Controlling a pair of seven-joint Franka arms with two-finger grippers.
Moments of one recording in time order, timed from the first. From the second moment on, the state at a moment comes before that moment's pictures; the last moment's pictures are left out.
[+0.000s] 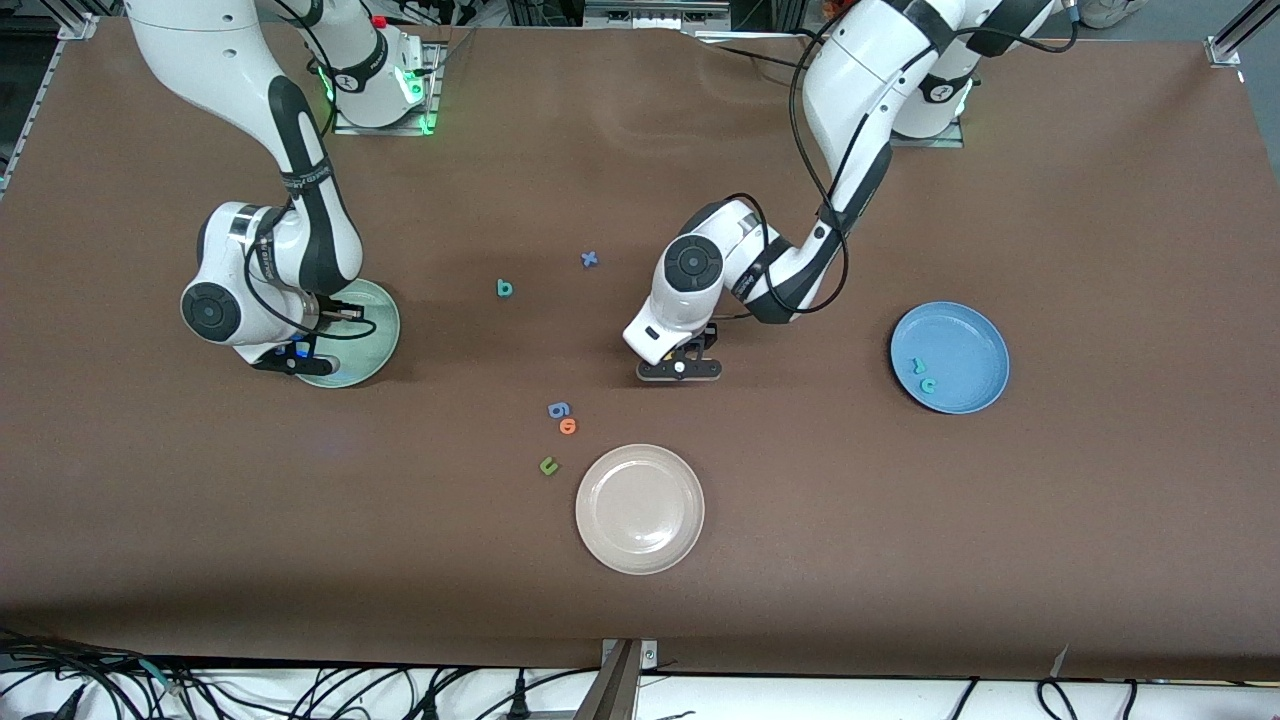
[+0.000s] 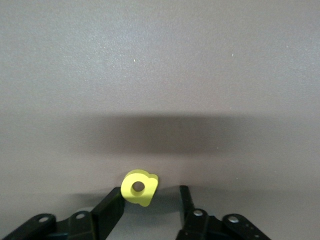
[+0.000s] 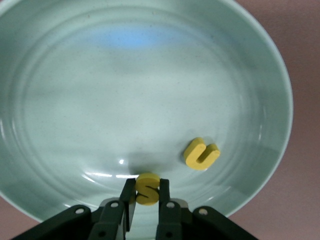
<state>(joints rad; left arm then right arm) -0.57 0.80 -0.19 -1.59 0.06 2.39 -0.79 0.57 0.48 -0.52 -2.14 0.25 2.15 -0.05</state>
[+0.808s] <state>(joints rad) -0.56 0.80 -0.18 -1.58 0.06 2.39 -0.78 0.63 0.37 -0.51 -2.10 0.28 2.05 0.21</state>
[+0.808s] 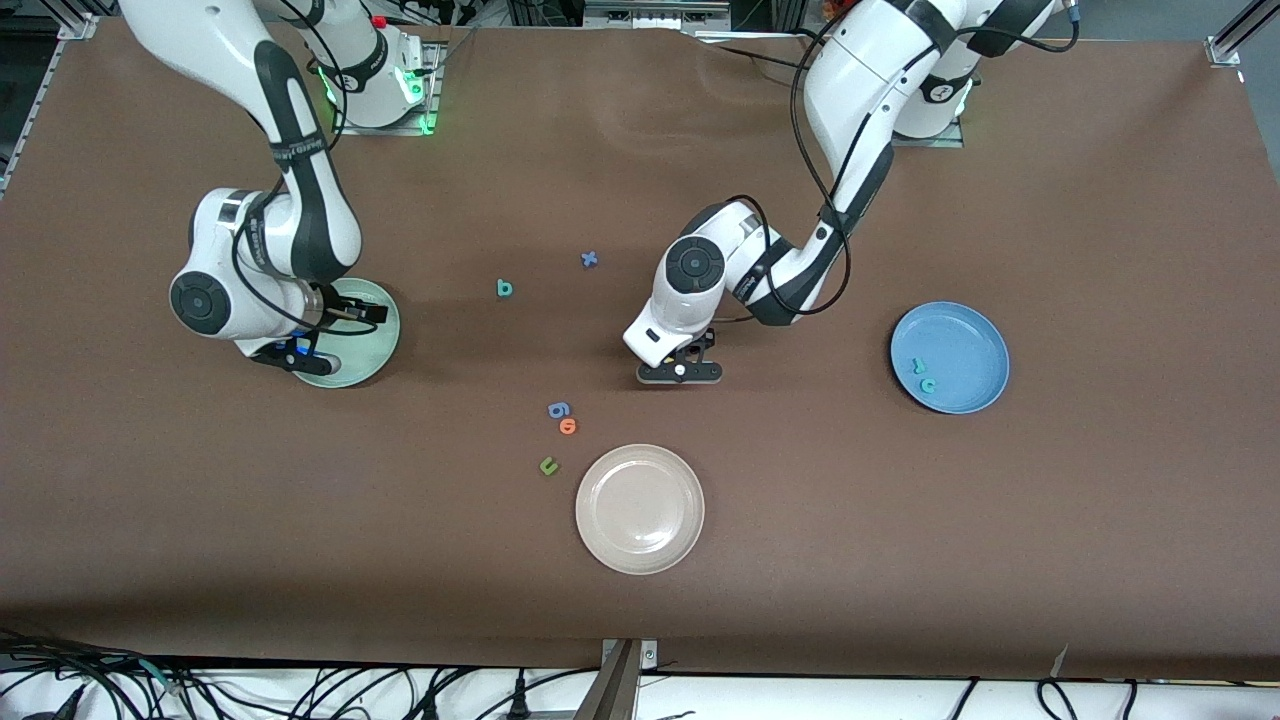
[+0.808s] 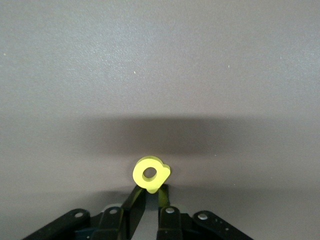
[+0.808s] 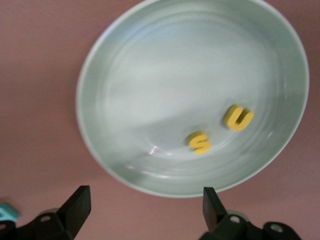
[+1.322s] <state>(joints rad) -0.56 0.81 -0.17 -1.56 0.06 2.39 -0.78 0.88 0.33 -0.47 -2.11 0.28 2.11 0.49</state>
